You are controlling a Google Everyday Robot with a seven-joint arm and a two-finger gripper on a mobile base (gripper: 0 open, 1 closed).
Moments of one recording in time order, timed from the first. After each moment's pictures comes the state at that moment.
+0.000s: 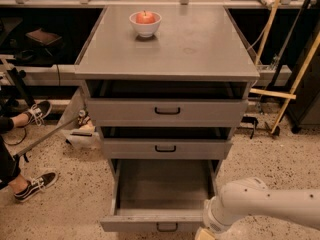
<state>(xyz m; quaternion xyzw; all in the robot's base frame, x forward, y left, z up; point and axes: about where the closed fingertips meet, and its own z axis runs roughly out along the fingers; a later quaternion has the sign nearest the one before) 0.372 -0.145 0.434 -0.52 0.84 0.14 0.09</state>
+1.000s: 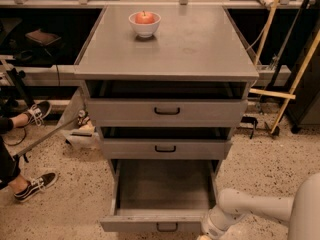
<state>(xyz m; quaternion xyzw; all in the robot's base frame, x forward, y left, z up) 0.379 -0.153 0.264 -0.50 0.82 0.26 0.04</state>
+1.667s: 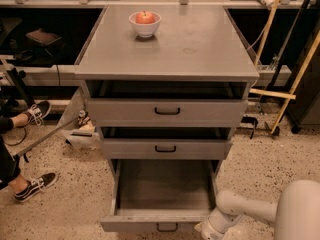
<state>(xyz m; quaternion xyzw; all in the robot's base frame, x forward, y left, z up) 0.360 -0.156 0.210 -0.55 0.77 0.33 0.01</state>
